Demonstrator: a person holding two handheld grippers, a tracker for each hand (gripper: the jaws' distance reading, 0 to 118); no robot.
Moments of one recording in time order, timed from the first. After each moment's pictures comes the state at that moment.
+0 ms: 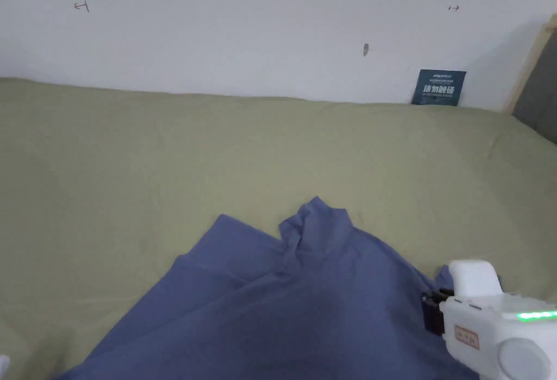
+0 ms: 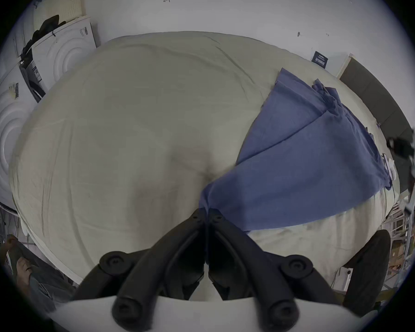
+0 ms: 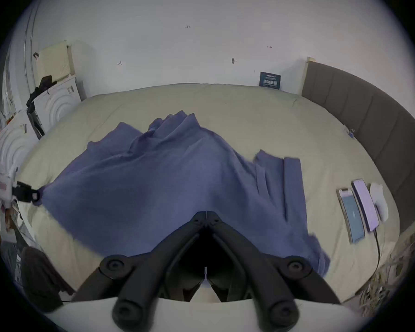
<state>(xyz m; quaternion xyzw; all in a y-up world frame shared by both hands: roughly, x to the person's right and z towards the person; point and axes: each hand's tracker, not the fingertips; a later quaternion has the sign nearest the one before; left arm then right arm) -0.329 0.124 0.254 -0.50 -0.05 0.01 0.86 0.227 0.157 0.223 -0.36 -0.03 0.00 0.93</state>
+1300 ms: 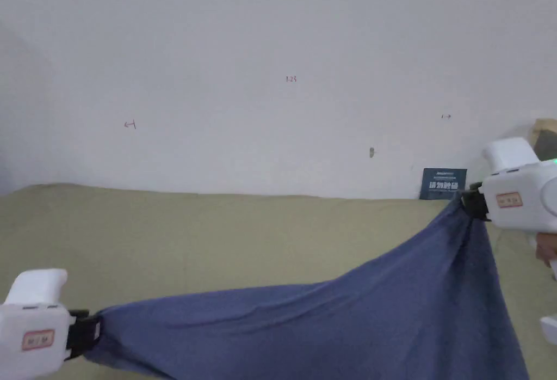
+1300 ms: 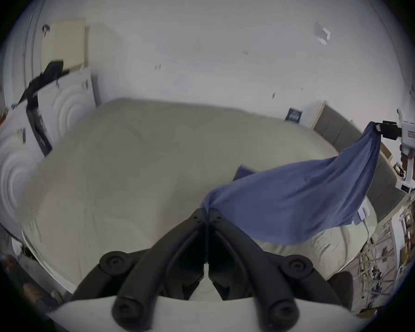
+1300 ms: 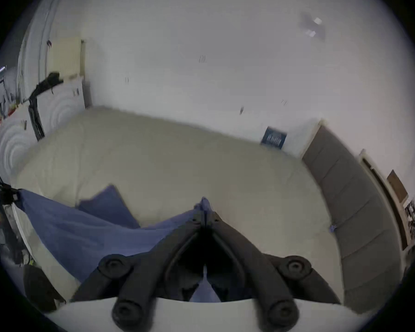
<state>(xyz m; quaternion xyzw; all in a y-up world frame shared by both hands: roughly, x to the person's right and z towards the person) -0.288 0.327 0.228 -0.33 -0.09 0.03 0.94 0.254 0.444 0.217 -0.21 -0.03 0.10 0.97</state>
